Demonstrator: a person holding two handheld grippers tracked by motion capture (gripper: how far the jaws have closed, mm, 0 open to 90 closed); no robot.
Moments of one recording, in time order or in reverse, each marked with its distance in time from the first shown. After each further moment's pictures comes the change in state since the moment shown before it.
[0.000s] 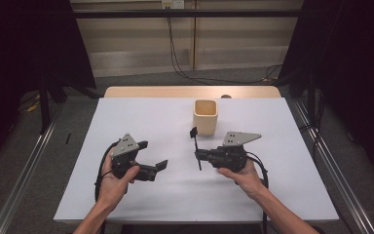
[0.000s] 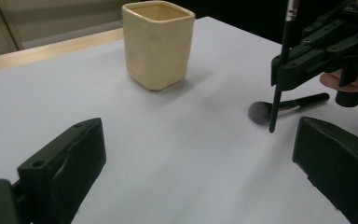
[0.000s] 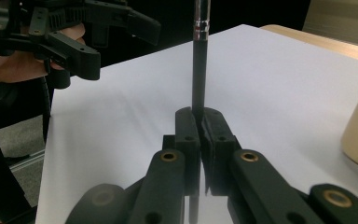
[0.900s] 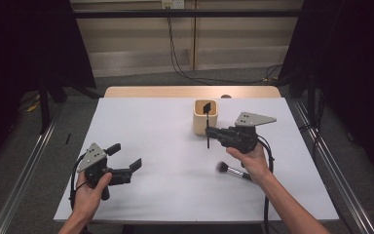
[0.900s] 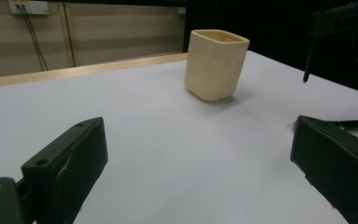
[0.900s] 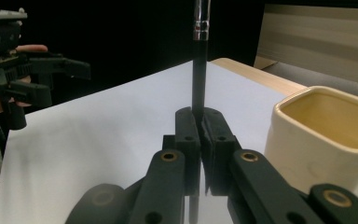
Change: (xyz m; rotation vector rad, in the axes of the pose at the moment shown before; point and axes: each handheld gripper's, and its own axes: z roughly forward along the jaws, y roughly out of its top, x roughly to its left) left arm 0.032 -0.040 -0.047 -0.149 0.144 -0.036; right arm -0.028 0.037 -0.022 -0.093 -0.135 -0.002
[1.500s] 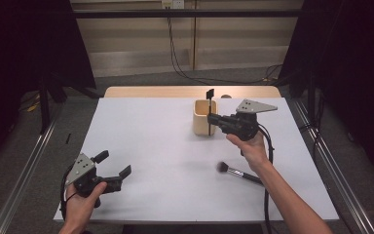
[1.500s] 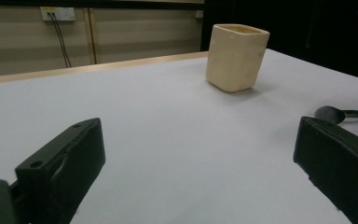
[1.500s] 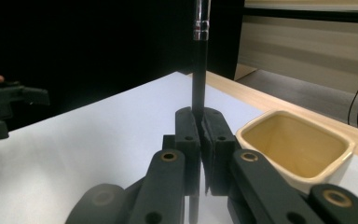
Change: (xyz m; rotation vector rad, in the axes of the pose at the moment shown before) left arm 0.007 -0.021 -0.023 -0.021 0.063 -0.003; right arm -0.021 0.020 0.007 -0.033 -0.064 0.017
